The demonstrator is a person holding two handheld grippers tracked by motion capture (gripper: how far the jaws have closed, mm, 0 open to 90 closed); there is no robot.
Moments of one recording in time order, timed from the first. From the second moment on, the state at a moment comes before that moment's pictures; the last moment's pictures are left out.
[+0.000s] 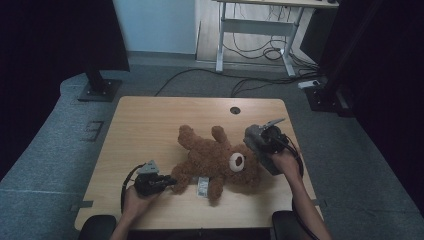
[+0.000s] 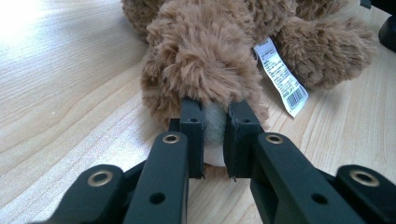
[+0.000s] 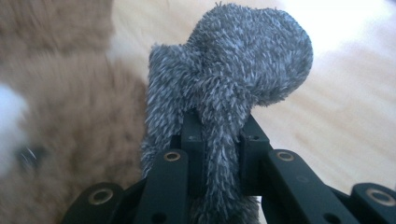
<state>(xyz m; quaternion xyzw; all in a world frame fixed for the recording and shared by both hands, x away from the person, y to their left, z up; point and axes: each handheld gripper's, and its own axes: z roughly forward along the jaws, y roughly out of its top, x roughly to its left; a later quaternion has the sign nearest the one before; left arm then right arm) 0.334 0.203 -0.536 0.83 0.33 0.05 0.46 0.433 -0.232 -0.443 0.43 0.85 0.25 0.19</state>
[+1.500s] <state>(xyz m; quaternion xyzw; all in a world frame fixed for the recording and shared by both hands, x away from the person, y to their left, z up) 0.334 0.203 -0.536 0.83 0.33 0.05 0.46 0.365 -0.273 -0.471 0.47 0.82 0.27 0.19</state>
